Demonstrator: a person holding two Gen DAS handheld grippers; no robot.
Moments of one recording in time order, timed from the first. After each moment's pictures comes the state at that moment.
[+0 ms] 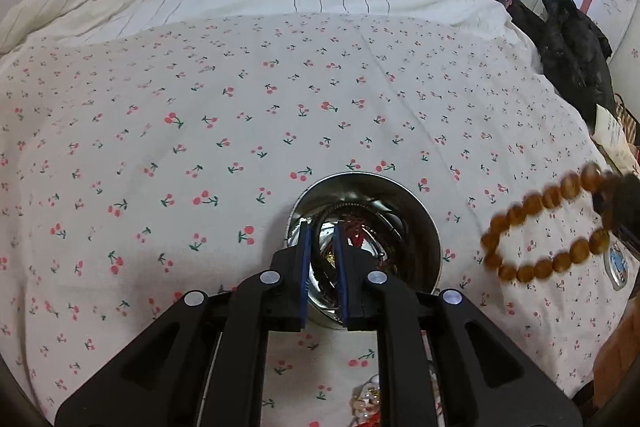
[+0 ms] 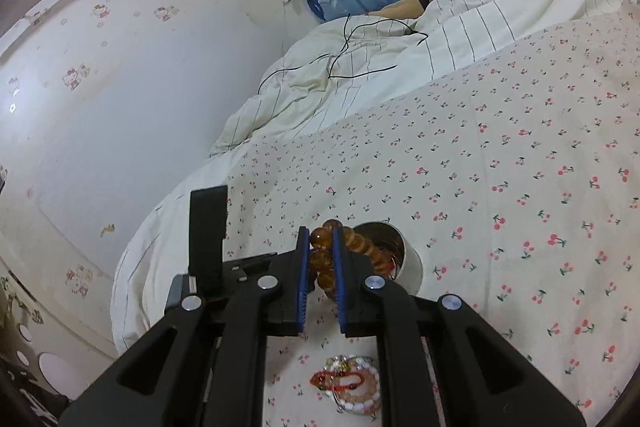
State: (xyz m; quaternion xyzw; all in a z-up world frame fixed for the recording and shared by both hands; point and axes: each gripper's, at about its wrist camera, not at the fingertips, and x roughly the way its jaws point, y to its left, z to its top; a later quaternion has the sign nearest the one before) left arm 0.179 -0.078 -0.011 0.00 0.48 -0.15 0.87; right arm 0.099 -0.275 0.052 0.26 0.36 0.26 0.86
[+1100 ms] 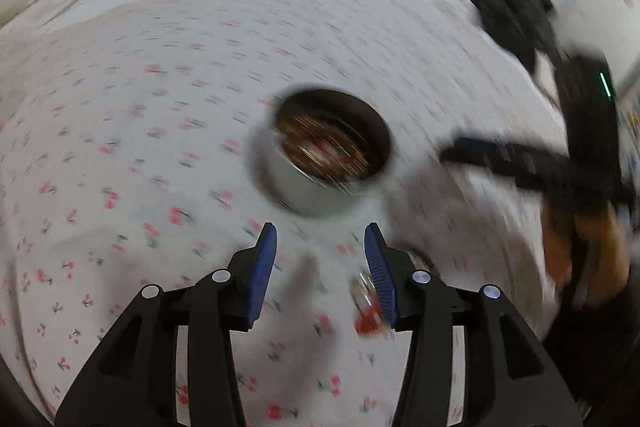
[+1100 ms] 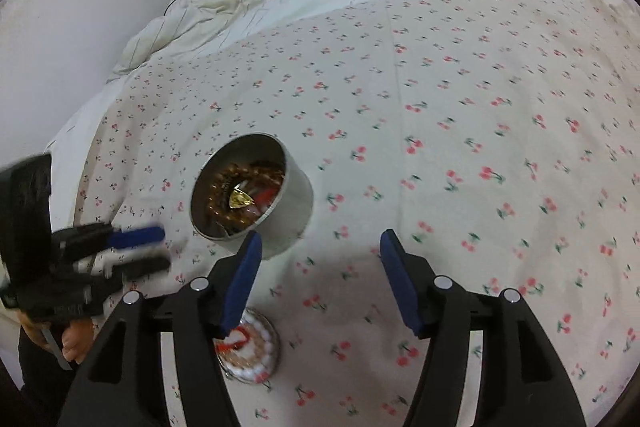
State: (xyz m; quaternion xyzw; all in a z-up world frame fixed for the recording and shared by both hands) left arm 0.119 -0.047 -0.012 0.03 0.51 -0.28 0.81; right arm 0.105 -0.270 -0.008 0.13 0.50 0.13 0.85
